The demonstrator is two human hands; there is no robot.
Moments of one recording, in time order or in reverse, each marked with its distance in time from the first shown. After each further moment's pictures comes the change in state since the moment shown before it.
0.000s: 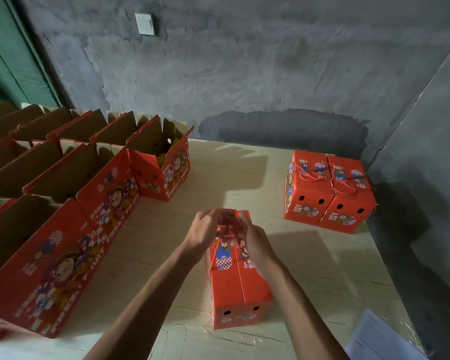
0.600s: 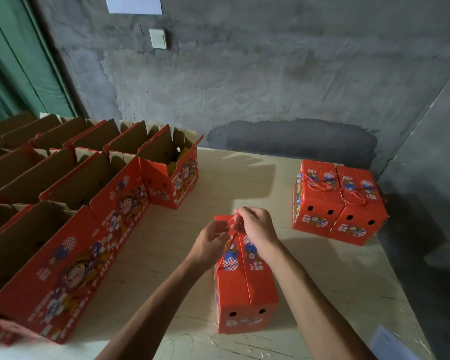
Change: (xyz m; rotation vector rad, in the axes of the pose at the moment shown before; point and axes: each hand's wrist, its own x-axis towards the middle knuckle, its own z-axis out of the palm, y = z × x) left_hand 0.006 -0.028 -0.020 0.321 0.092 0.046; right_hand 0.039 -0.047 0.017 -0.037 0.194 -0.074
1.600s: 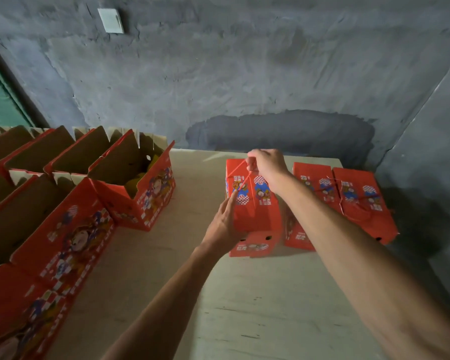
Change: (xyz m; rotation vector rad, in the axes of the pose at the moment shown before) left_hand 0.192 0.029 0.075 0.460 -0.101 0.249; right_hand 0.242 -0.090 -0.074 -0.057 0.126 -0.041
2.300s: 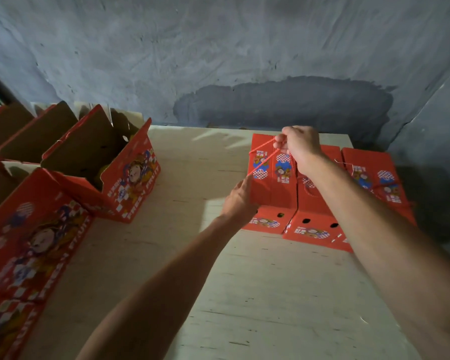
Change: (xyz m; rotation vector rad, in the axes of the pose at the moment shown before) left_hand 0.118 0.010 0.079 0.012 -0.070 -0.084; right_hand 0.107 0.061 -0.081 -0.039 0.160 0.024
